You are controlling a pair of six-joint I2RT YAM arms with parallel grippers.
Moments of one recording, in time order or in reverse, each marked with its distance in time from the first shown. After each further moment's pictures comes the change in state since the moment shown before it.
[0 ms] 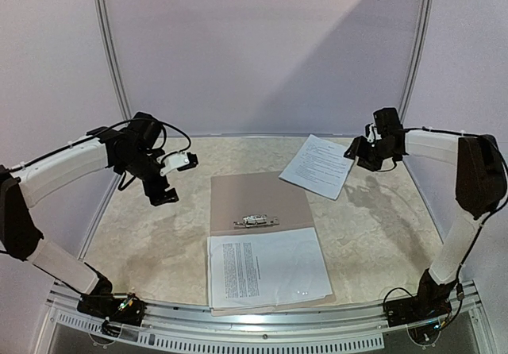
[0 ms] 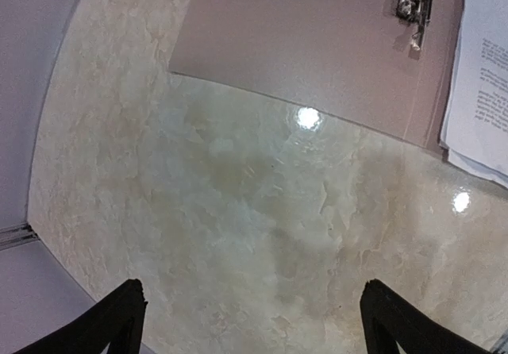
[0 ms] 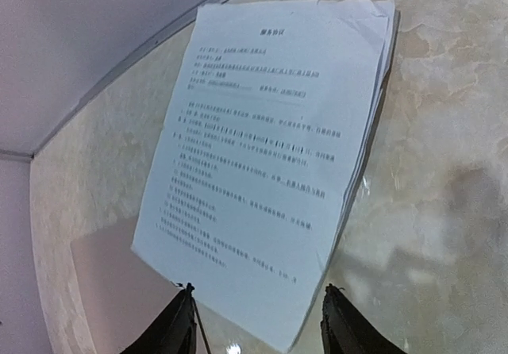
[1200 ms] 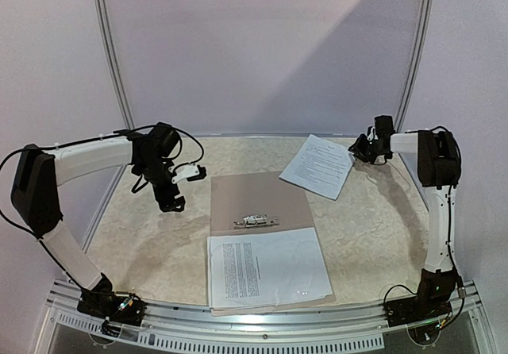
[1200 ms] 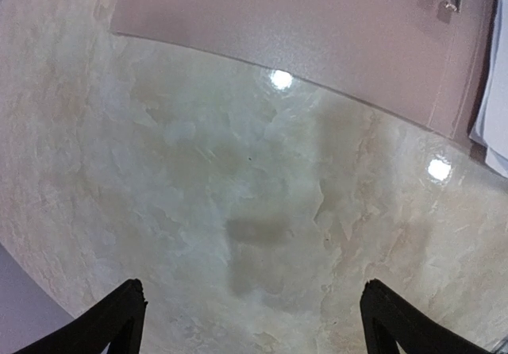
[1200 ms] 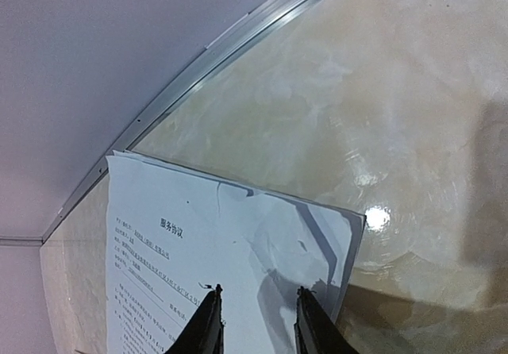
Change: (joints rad) left arm 0.000 0.221 0.051 -0.011 -0.028 -0.027; right arm -0.179 0.636 0.521 0.204 -0.130 0.081
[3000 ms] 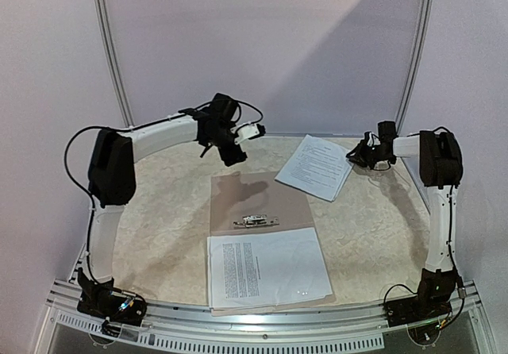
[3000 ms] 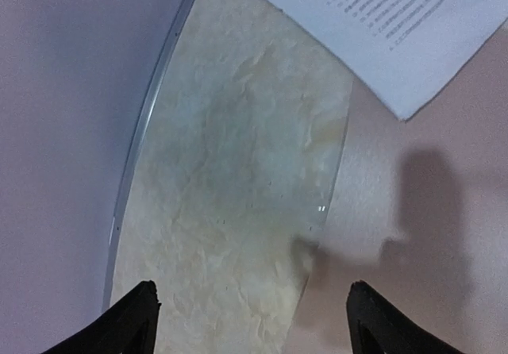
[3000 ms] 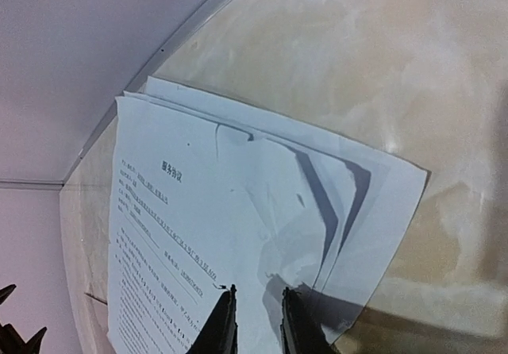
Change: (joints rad) left arm -0.151 0.620 0.785 0.236 -0.051 0.030; right arm -0.026 -0.003 -0.058 -0.006 -0.210 -0.078
